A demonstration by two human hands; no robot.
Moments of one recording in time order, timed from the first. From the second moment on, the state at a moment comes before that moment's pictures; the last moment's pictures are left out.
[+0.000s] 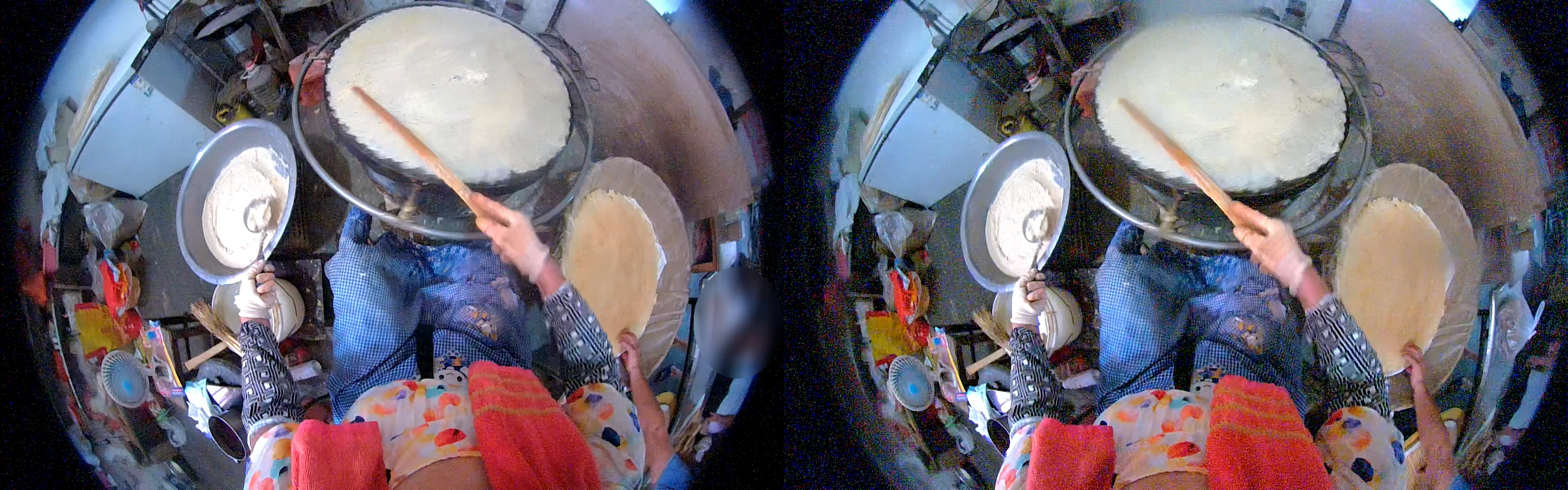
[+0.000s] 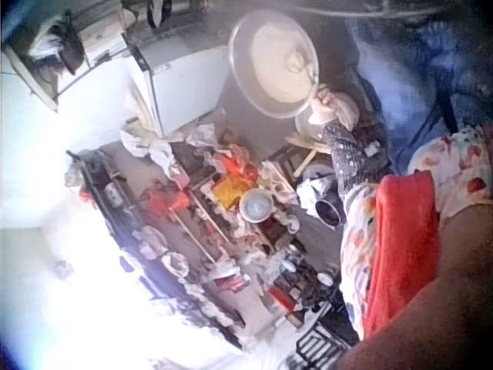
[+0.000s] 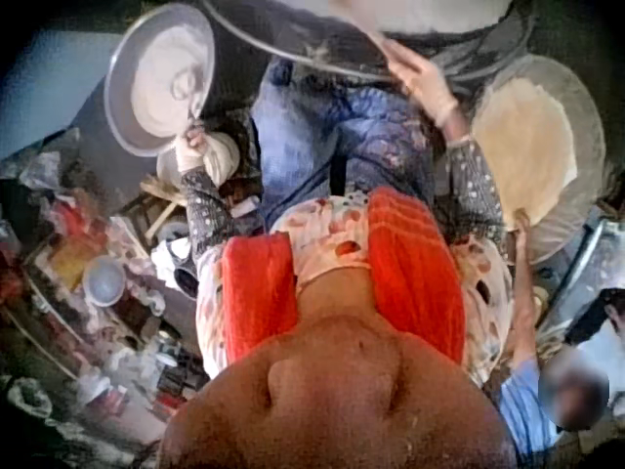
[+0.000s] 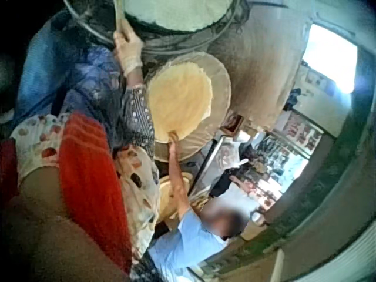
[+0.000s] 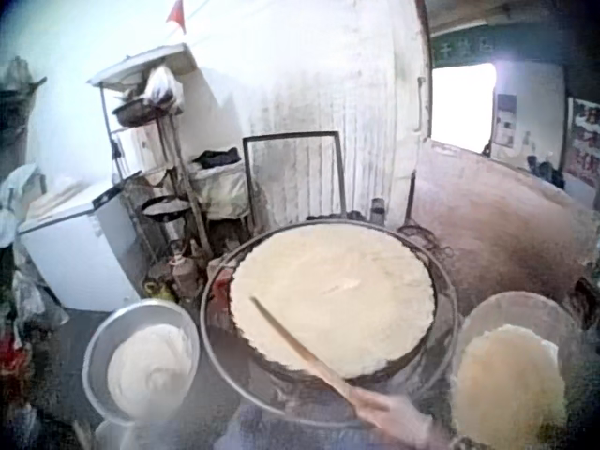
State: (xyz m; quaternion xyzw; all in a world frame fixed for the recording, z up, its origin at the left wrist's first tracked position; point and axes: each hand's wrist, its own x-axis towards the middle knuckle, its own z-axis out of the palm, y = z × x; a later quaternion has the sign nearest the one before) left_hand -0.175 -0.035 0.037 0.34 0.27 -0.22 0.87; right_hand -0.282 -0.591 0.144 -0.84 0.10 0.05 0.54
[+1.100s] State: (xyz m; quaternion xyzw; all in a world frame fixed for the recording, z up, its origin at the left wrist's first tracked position) left_hand -0.053 -0.304 0.083 0.89 -0.36 -0.08 -0.25; right_hand -0.293 -0.609 0.113 -0.55 0.31 -0.08 0.77
